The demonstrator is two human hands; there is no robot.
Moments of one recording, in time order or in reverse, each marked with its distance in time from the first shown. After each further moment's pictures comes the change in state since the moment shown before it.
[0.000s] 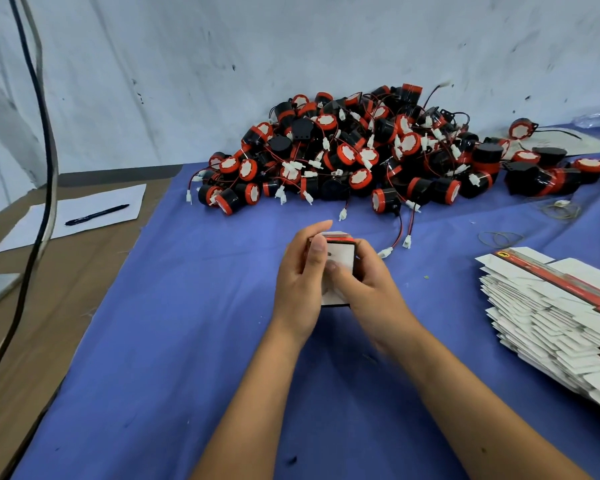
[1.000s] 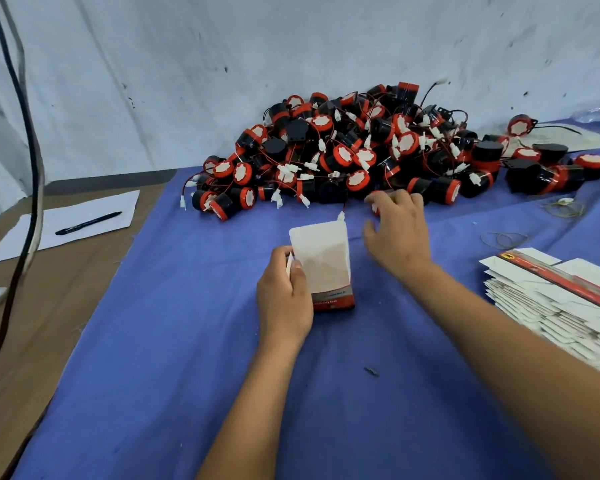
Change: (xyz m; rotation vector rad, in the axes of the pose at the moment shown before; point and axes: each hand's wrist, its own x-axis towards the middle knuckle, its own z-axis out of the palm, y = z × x) left_hand 0.017 -0.041 -0.016 0.582 0.200 -0.002; right_hand 0.105 -0.004 -0.068 -1.300 0.400 -0.255
